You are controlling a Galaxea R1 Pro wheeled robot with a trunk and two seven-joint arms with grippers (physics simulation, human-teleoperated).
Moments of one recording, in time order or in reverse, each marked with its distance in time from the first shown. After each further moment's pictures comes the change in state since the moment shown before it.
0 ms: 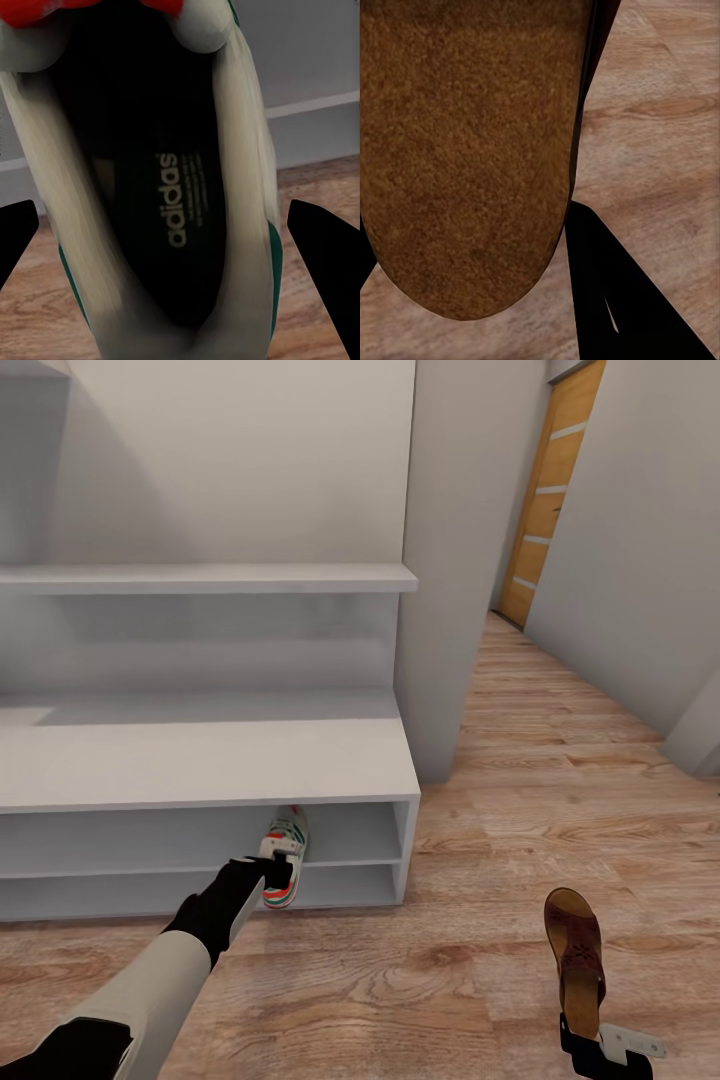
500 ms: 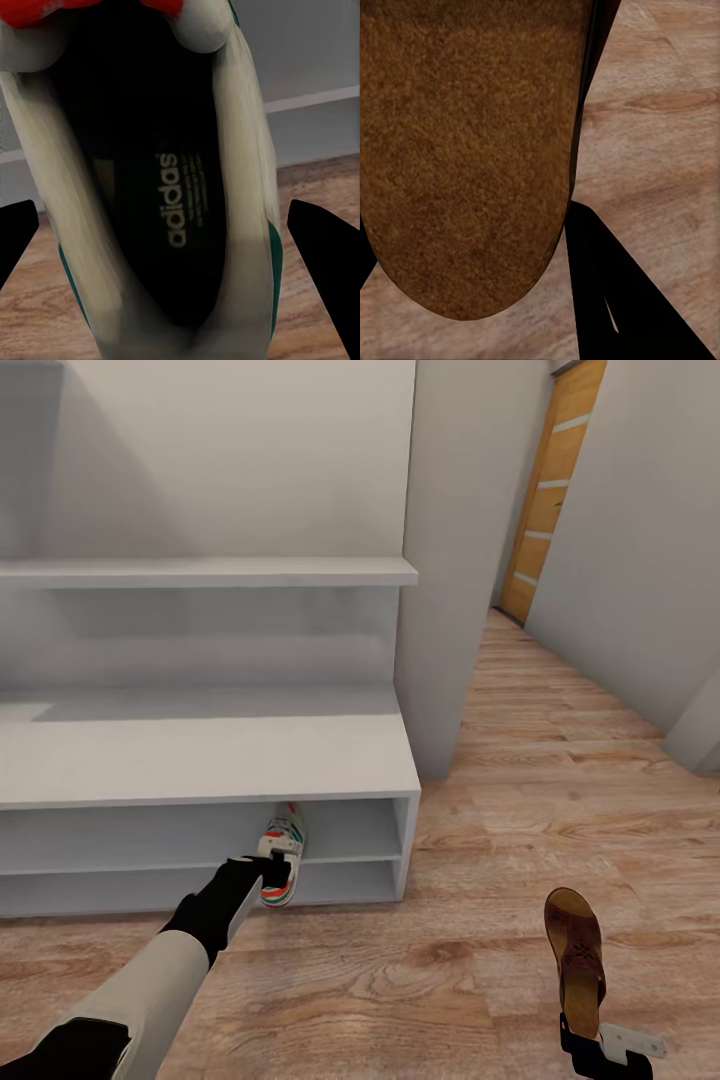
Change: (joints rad) left arm 0.000 0.007 0.006 -0.003 0.003 -0.003 0.001; right arm 0.000 0.000 0.000 0.000 0.000 0.000 0.000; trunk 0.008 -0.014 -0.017
